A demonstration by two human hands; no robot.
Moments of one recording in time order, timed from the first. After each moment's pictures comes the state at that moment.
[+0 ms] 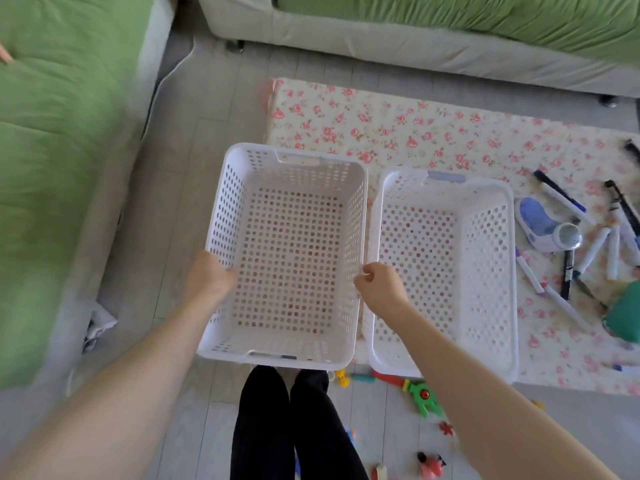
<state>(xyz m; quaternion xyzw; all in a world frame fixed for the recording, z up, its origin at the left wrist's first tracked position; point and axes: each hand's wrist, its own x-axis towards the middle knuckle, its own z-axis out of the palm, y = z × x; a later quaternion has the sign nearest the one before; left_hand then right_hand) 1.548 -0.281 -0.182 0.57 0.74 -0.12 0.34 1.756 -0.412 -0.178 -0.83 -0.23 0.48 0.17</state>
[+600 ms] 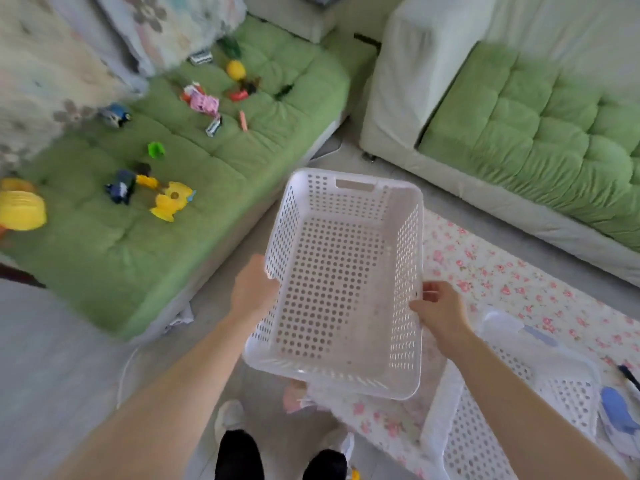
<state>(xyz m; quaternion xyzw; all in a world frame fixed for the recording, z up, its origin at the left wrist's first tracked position) 1.412 -0.243 -0.062 0.51 0.76 0.14 0.38 1.678 -0.294 -0.044 -0.81 -0.29 0.43 0.28</state>
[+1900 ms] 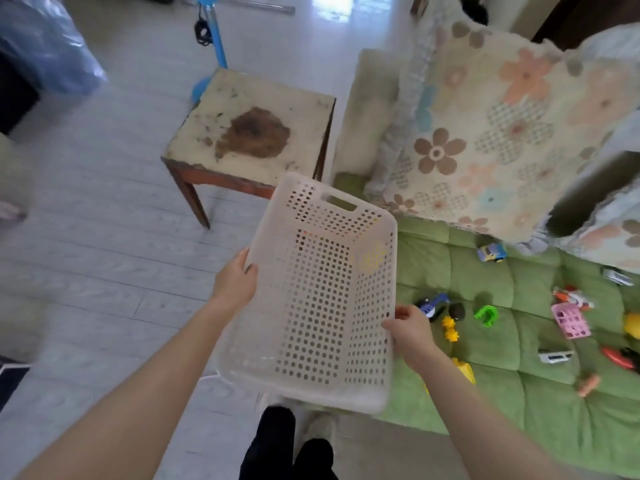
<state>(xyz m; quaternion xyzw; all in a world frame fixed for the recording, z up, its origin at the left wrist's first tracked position) 0.780 -0.244 -0.038 0.00 0.89 0.40 0.23 0.939 -0.020 -0.074 -0.53 -0.64 0.55 -0.06</state>
